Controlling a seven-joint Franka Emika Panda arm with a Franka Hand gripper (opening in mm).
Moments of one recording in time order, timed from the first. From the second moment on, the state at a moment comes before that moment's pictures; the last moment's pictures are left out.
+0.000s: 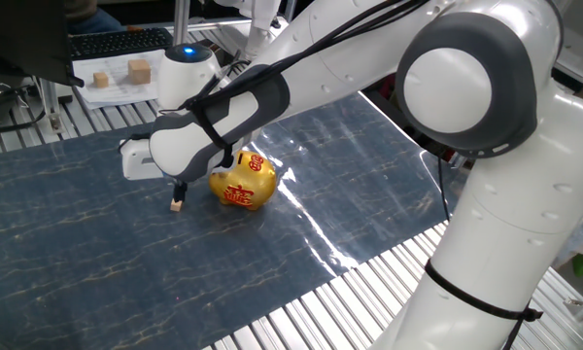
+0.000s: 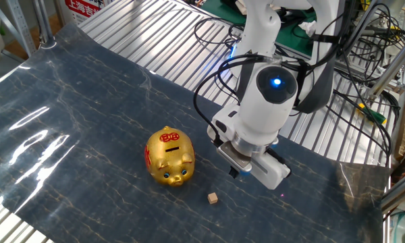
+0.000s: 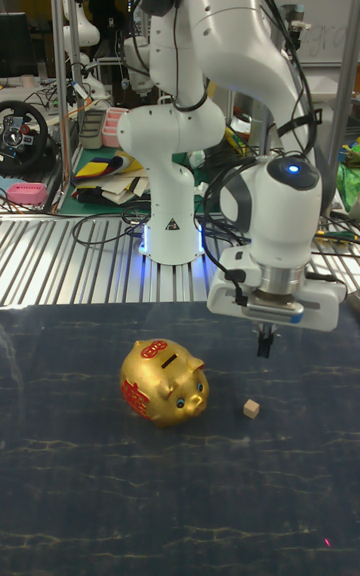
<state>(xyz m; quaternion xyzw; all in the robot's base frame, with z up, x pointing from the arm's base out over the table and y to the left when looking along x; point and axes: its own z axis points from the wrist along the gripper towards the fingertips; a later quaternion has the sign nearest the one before) 0.489 0.161 0.146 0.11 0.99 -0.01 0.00</state>
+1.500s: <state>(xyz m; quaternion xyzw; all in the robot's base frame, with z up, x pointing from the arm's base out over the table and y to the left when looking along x) 0.495 0.166 0.113 0.09 1.00 -0.02 0.01</state>
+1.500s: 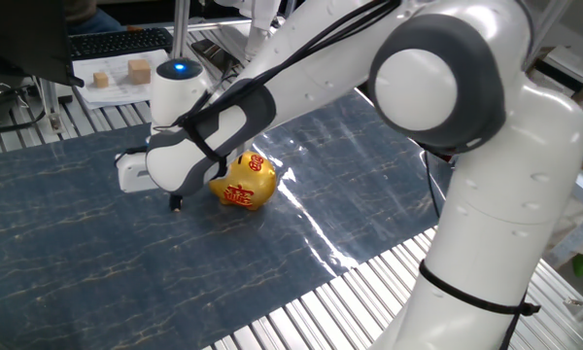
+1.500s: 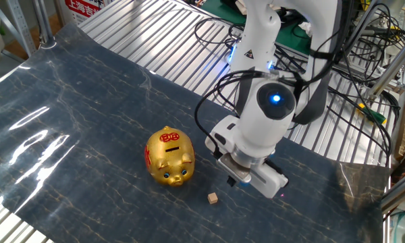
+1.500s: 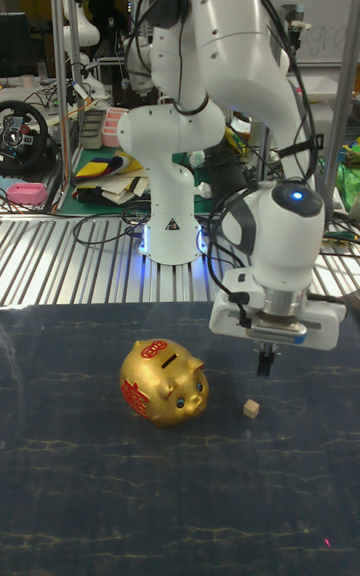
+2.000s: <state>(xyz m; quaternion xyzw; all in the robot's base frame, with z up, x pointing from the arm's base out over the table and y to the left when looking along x) 0.502 0.159 0.086 0.08 1.00 -0.02 0.02</state>
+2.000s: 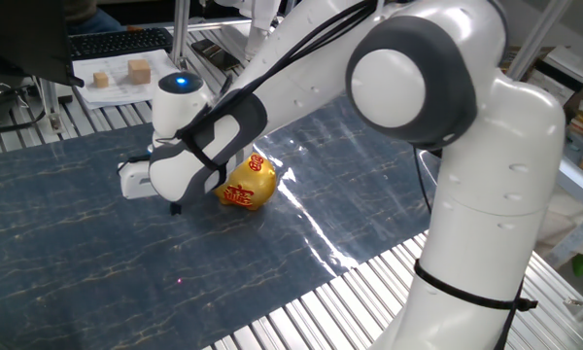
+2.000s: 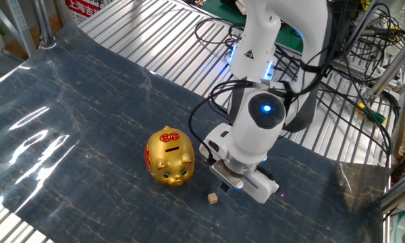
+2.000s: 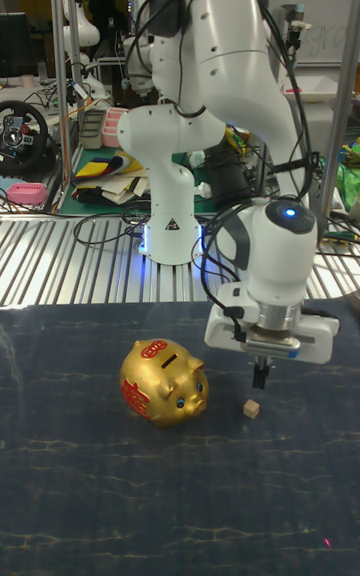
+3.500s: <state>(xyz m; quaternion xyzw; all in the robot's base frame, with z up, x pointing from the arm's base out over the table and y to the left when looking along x) 0.506 0.152 0.065 0.08 1.00 -0.04 0.03</state>
